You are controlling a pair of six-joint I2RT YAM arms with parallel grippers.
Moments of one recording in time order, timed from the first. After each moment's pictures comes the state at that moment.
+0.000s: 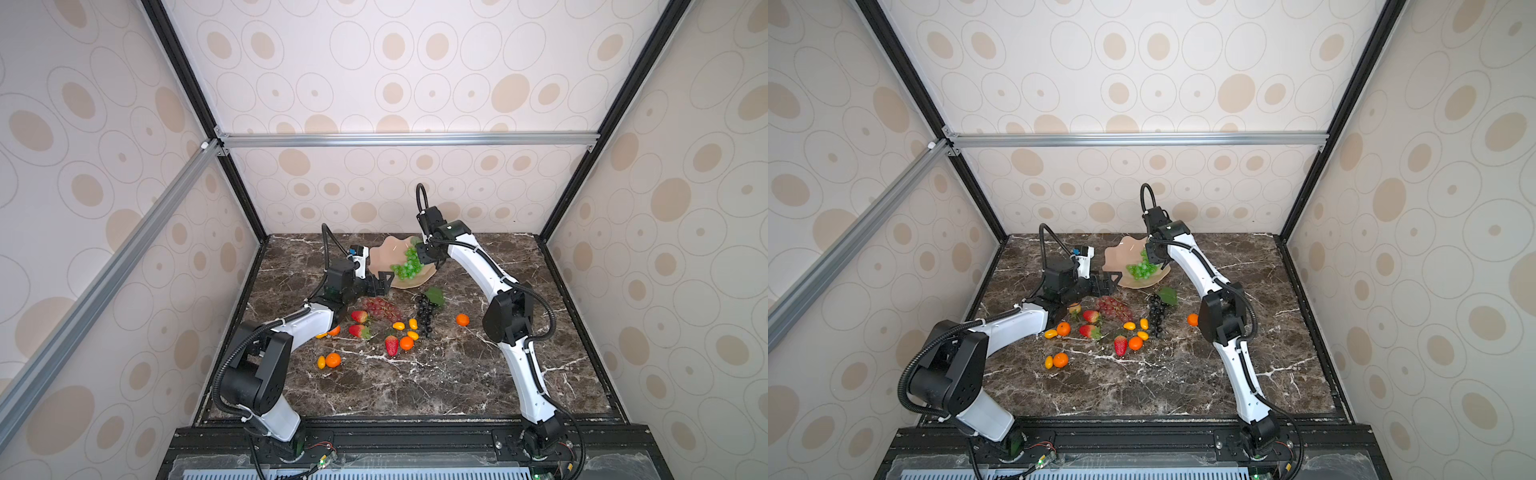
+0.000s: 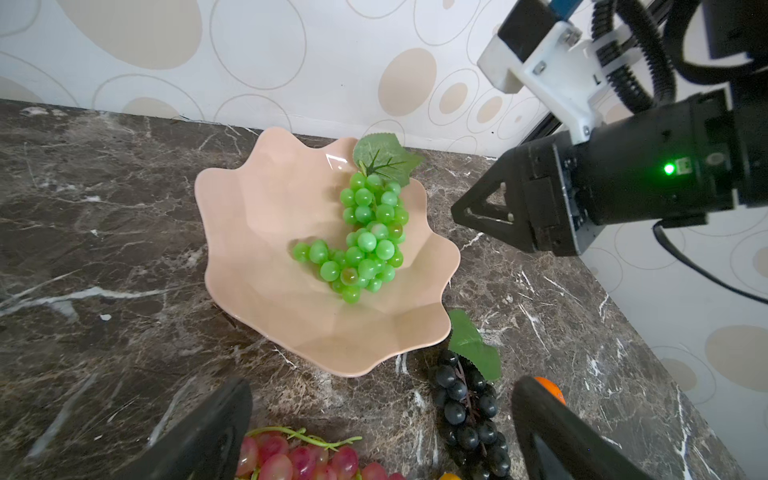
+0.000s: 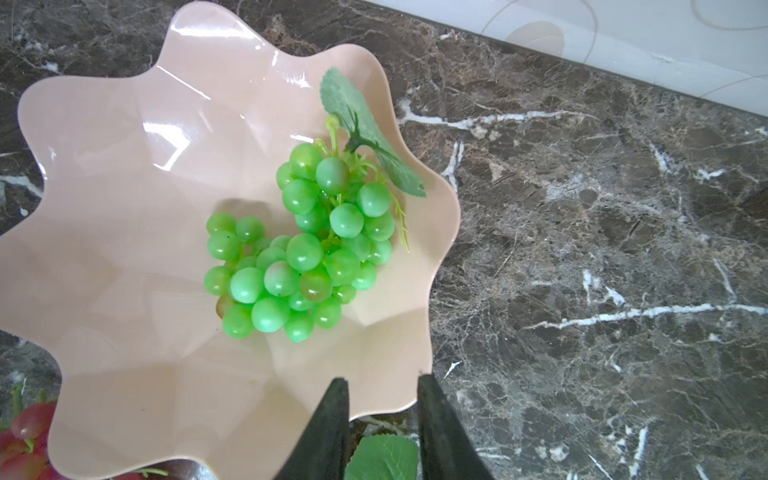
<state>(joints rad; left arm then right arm) -0.36 1.62 0.90 0.34 0.25 -0.38 0.47 2.42 2.45 -1.08 0.19 0.19</state>
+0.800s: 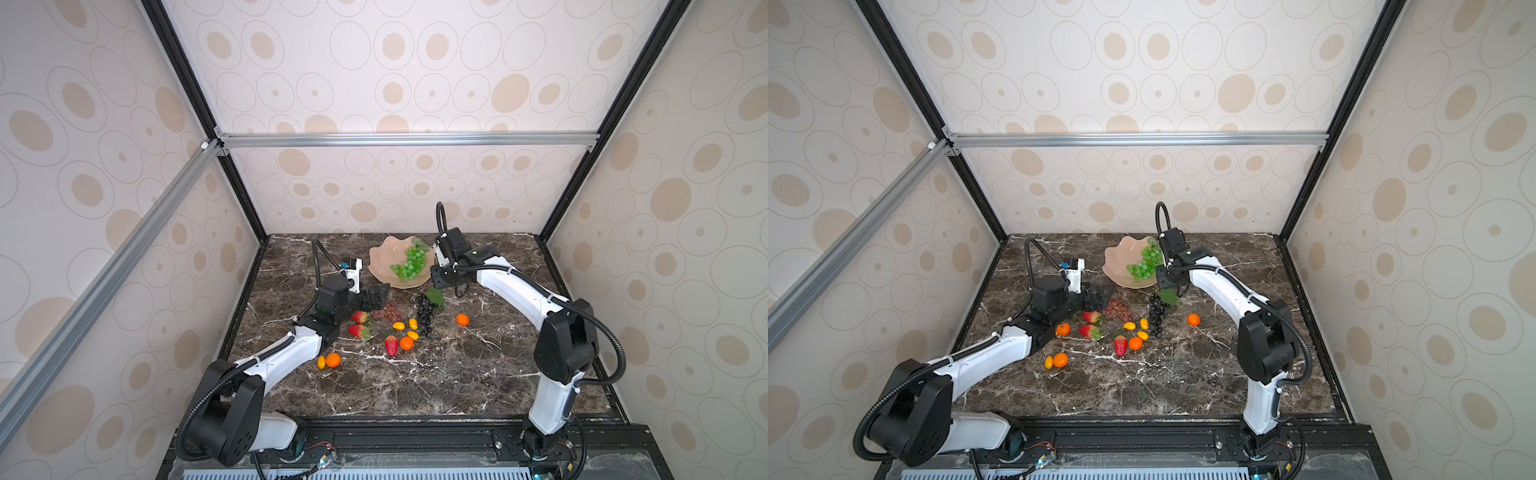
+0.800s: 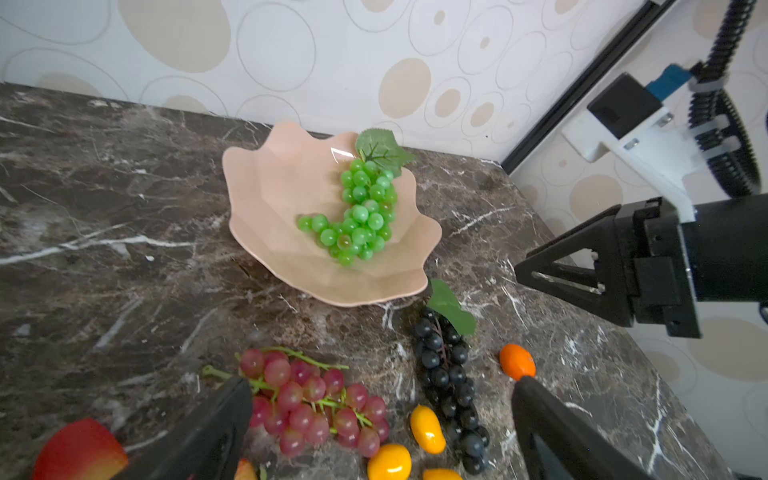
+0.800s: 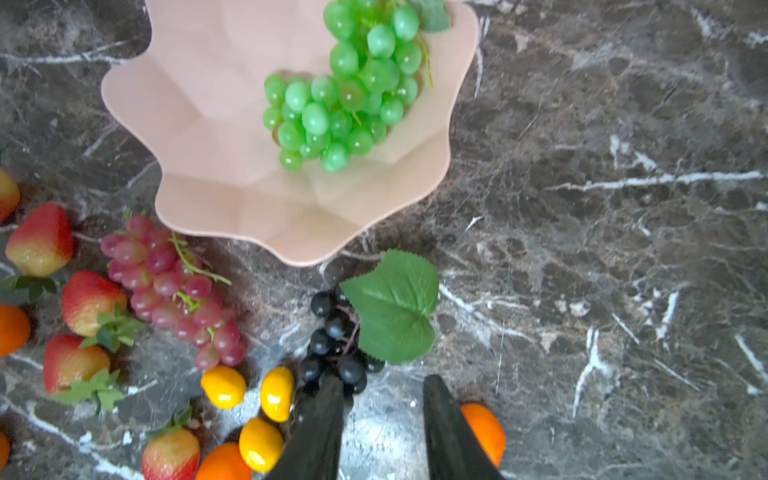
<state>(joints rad) -0.45 1.33 0.70 0.27 0.15 -0.41 0.50 1.82 1.57 -0.78 0.07 0.26</state>
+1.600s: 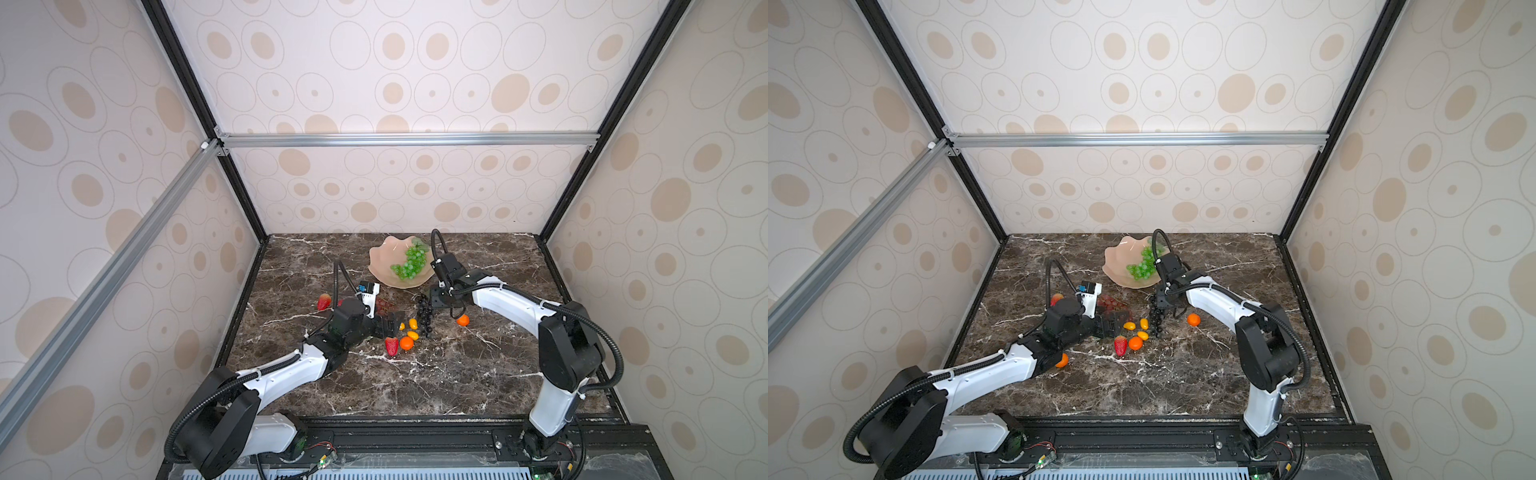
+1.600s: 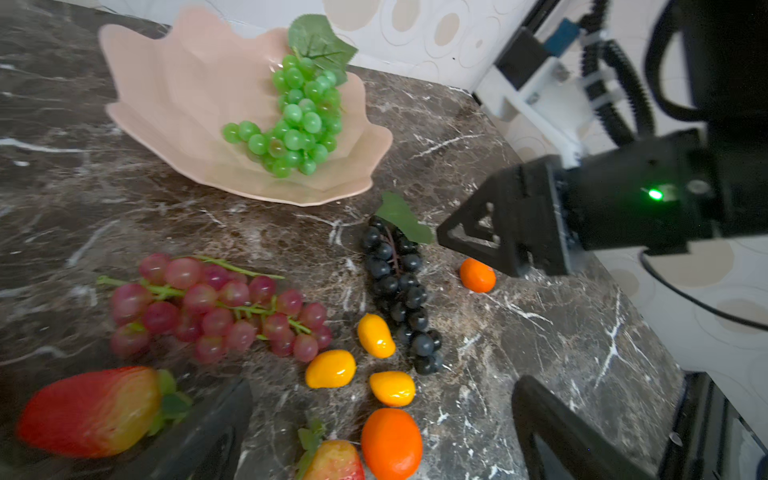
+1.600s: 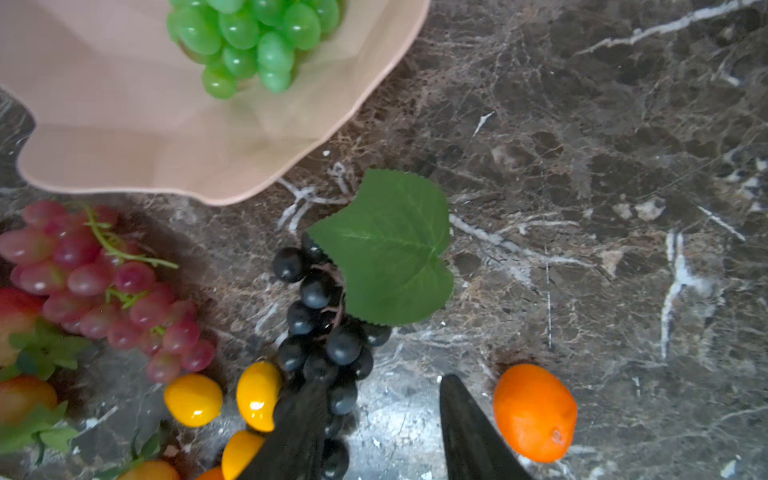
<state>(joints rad) -0.65 1.30 0.59 0.29 0.09 -0.44 0.51 1.82 1.35 -0.62 0.11 0.49</state>
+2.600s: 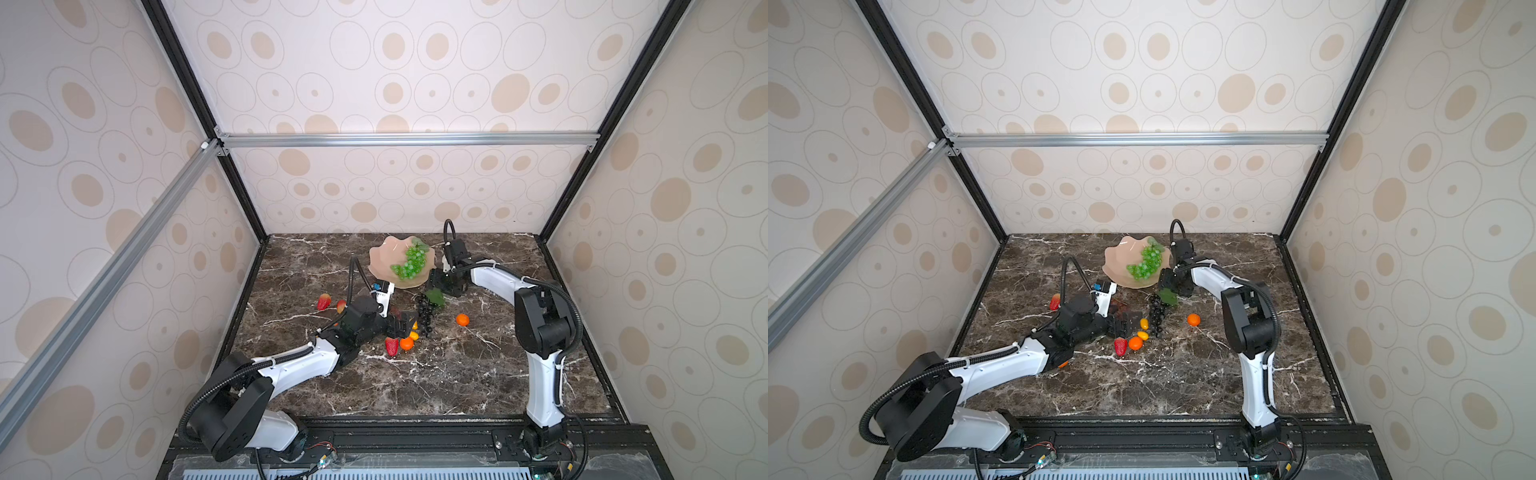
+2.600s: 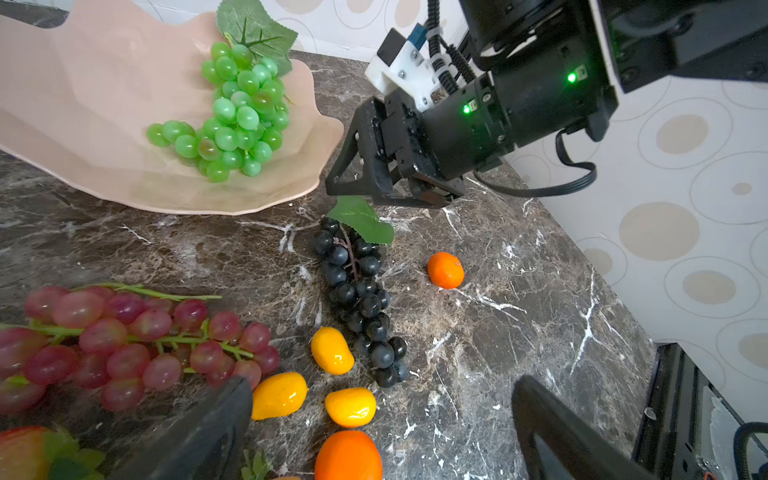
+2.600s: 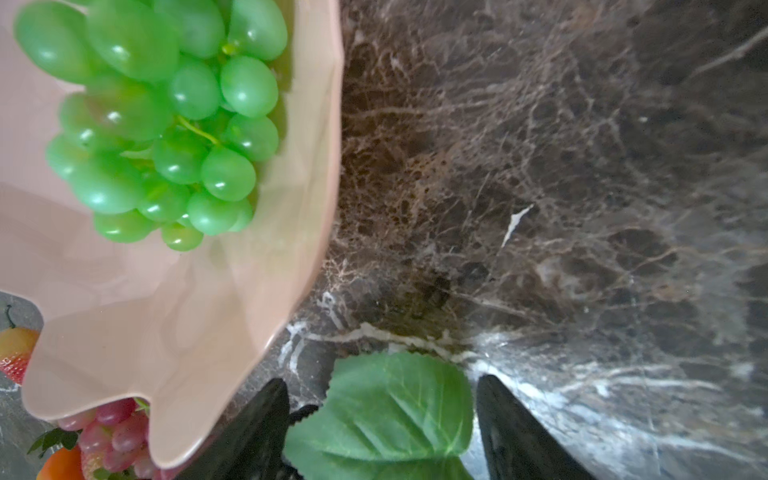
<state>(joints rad) -0.70 1.38 0.65 0.32 0.12 -0.44 0.37 2.11 1.59 -0.59 -0.17 0.57</state>
